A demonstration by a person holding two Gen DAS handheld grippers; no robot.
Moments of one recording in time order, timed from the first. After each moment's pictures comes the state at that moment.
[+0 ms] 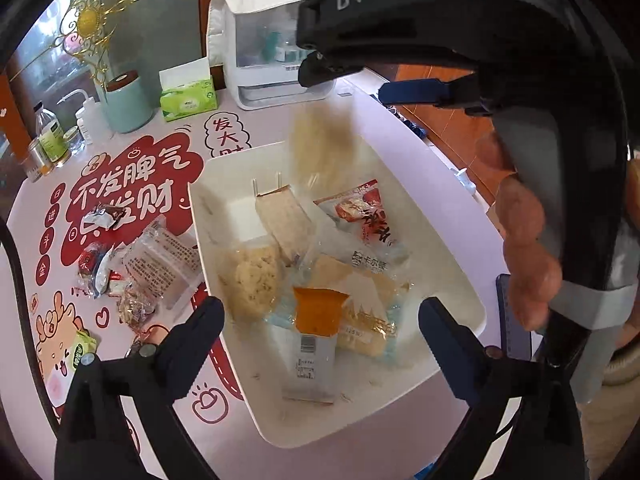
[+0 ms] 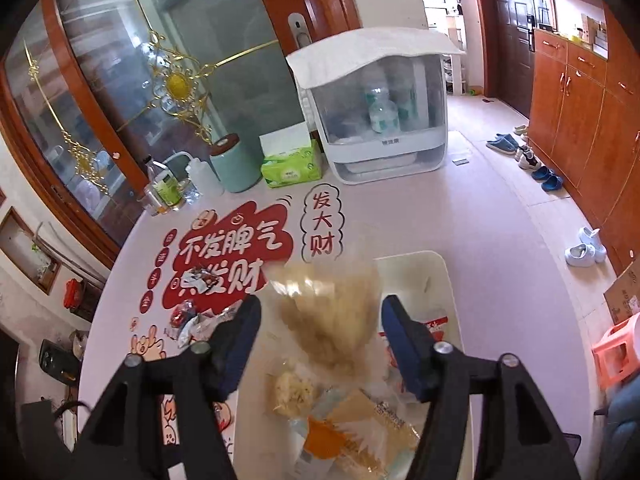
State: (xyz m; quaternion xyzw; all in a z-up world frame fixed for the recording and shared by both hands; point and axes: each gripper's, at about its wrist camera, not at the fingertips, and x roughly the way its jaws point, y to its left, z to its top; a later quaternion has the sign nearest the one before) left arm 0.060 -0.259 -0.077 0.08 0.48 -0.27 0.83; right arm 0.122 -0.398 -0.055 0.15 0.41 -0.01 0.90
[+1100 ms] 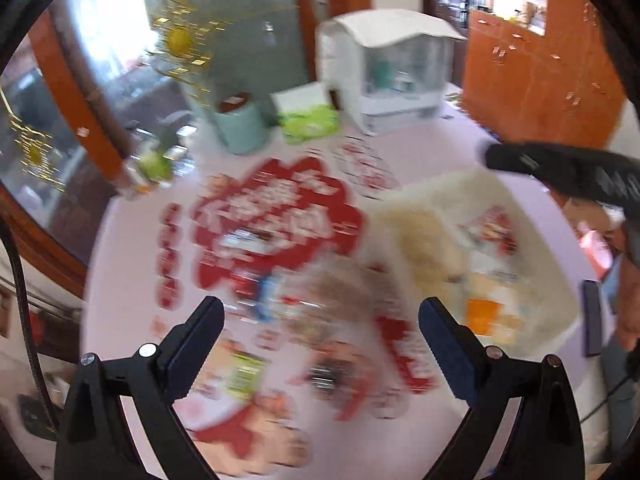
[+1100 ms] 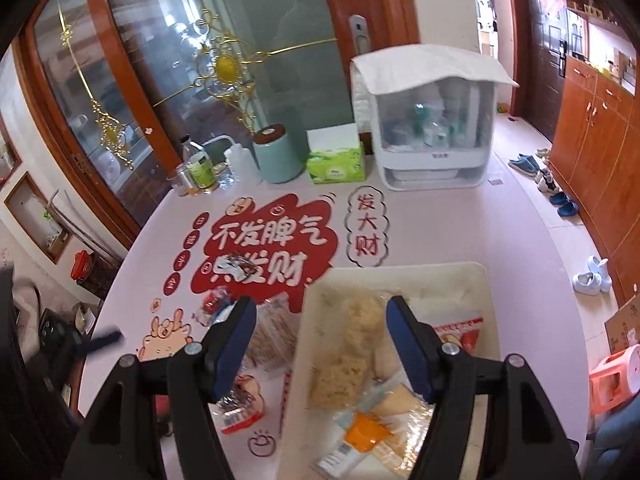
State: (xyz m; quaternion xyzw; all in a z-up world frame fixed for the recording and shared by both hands) left arm 0.133 -0.115 -0.009 0.16 0.45 -0.15 0.87; right arm 0.120 -0.327 -0.021 0.10 0.41 0.04 0.91
